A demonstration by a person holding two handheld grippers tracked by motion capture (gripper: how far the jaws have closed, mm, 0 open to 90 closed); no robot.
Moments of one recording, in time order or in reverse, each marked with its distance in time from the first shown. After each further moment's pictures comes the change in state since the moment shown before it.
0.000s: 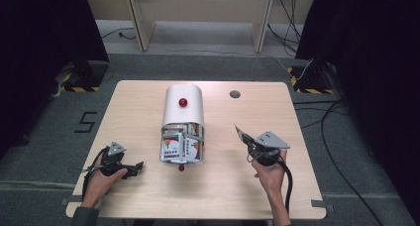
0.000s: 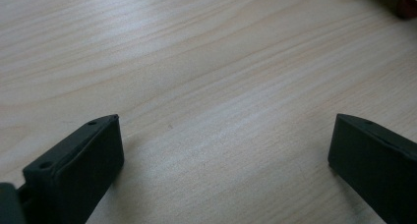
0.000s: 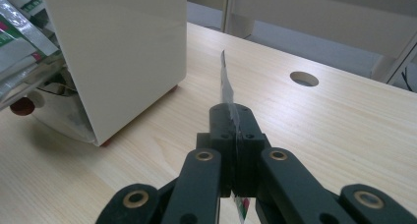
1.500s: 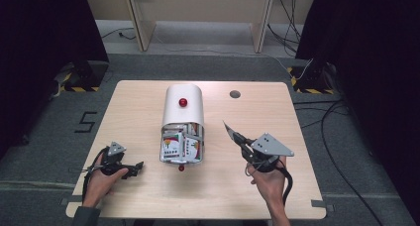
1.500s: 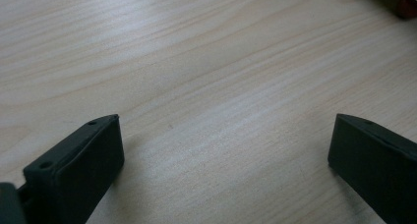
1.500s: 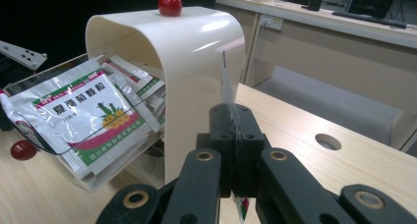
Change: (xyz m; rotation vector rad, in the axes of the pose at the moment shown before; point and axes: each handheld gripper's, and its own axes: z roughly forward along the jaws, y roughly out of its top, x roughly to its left) left arm 0.000 0.000 0.000 0.000 0.000 0.001; right arm 0.039 0.047 -0.045 -0.147 0.088 -0.077
